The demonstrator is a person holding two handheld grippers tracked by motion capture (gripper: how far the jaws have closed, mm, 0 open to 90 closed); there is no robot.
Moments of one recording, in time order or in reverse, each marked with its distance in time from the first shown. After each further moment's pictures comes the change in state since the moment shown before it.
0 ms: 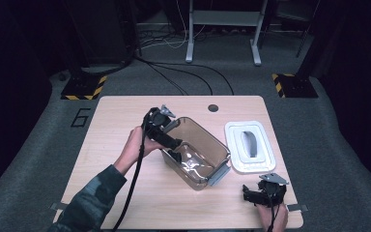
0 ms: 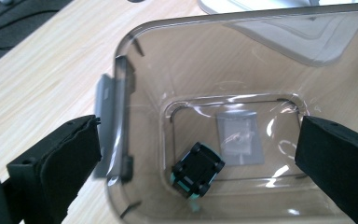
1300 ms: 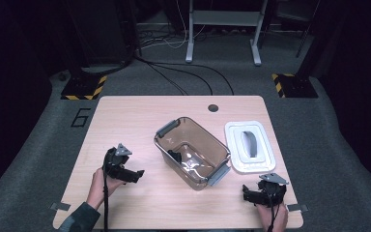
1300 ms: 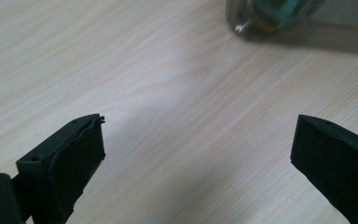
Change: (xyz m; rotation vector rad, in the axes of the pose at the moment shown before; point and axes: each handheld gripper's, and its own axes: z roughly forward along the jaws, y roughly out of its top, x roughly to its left) left arm 0.024 -0.182 0.015 0.024 0.104 -0.191; right arm 0.001 0.000 0.000 0.005 -0.003 0.008
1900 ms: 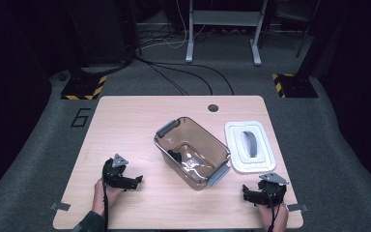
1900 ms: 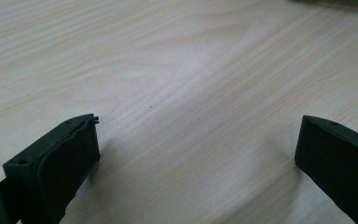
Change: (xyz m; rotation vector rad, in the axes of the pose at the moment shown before) left arm 0.008 -0.044 0.032 -0.119 0.026 -0.071; right arm -0.001 0.000 0.000 -0.002 0.007 -0.007
